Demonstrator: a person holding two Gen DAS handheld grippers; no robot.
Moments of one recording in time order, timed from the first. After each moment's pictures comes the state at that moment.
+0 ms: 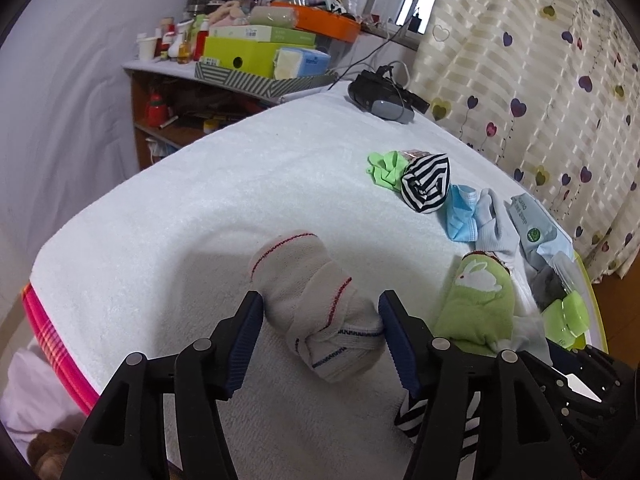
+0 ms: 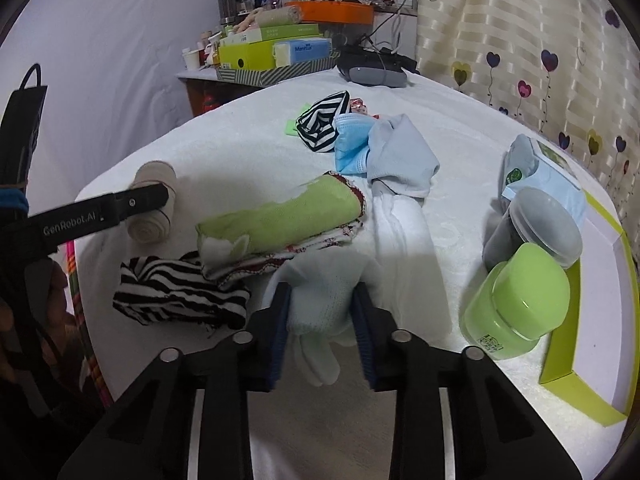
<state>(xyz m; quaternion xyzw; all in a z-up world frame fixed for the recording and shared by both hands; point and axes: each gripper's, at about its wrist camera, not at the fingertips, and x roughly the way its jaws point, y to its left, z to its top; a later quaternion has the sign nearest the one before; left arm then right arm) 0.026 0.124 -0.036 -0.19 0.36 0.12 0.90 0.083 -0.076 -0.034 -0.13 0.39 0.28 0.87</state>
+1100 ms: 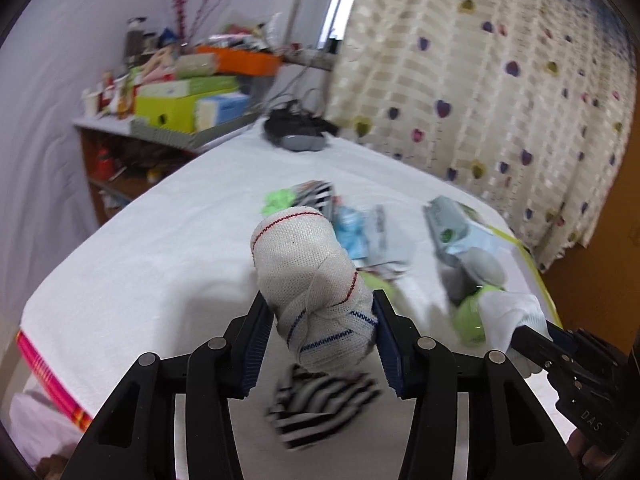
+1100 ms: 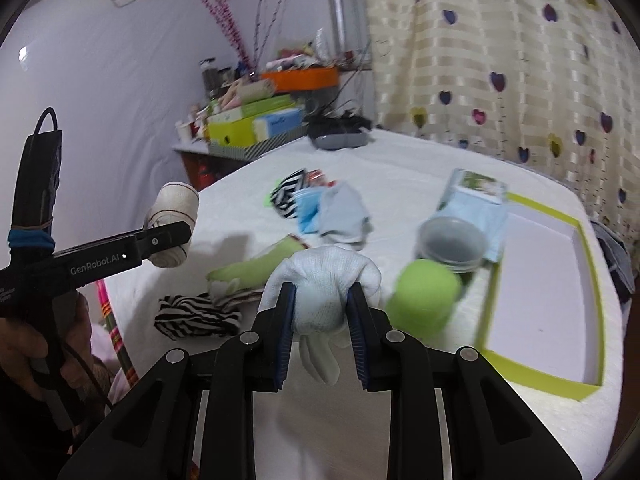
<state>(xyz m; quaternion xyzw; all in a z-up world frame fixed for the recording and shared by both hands) 0.022 0.044 0.027 -0.14 0.31 0.03 0.94 0.055 -0.153 0.022 -0.04 0.31 0.26 0.91</state>
